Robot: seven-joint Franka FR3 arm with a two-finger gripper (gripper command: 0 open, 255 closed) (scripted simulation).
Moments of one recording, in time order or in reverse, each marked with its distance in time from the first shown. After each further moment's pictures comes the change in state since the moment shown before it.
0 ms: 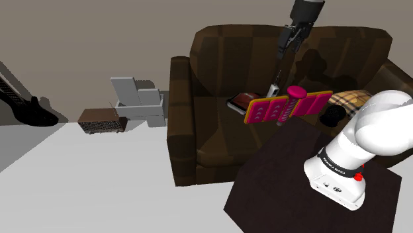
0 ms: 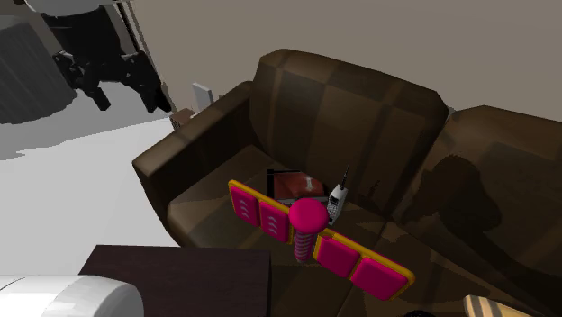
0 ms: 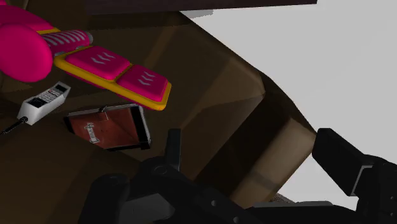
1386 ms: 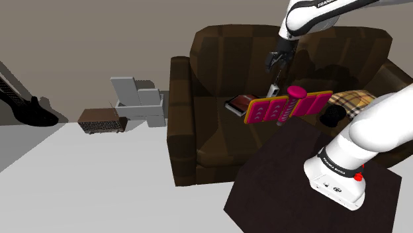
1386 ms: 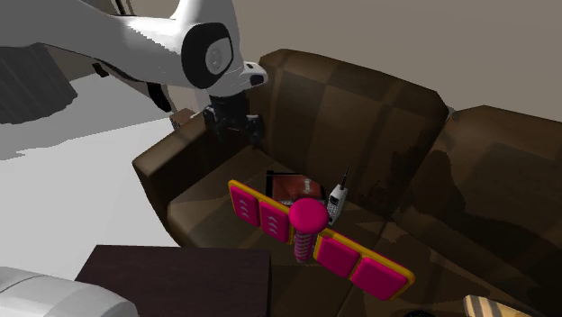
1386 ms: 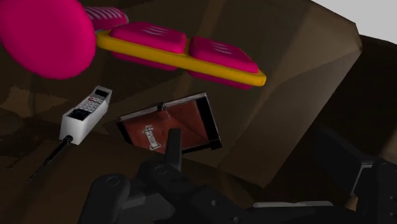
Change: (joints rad) arm -0.164 0.439 -0.234 -0.072 -0.100 0.536 -0.101
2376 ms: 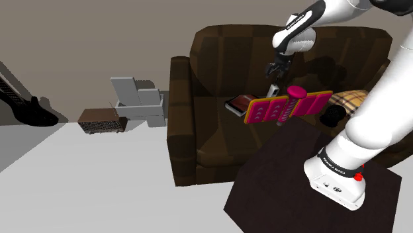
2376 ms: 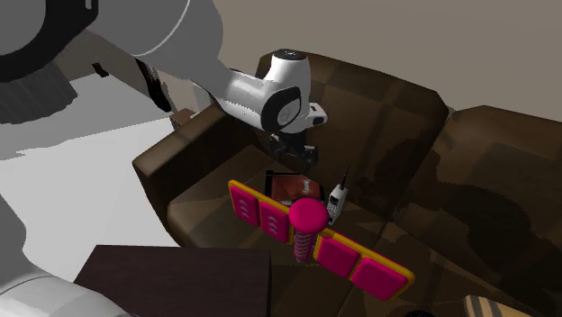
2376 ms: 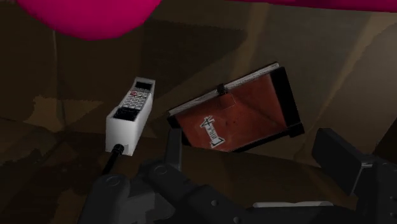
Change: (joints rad) arm -0.107 0.512 -0.118 0.225 0.189 0.288 -0.176
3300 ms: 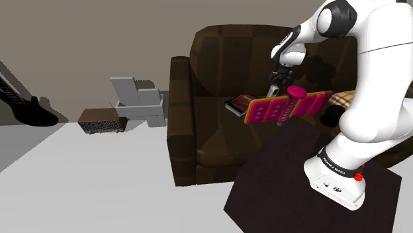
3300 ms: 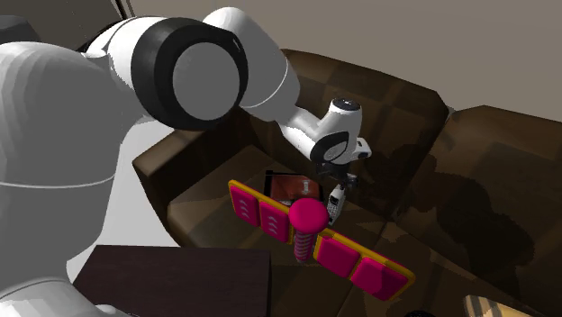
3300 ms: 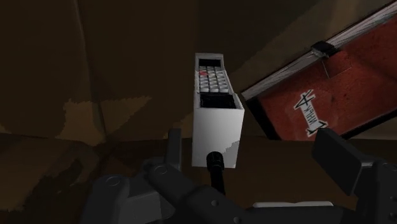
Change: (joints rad) arm -0.237 0.486 0.056 0.402 0.215 0.074 -0.139
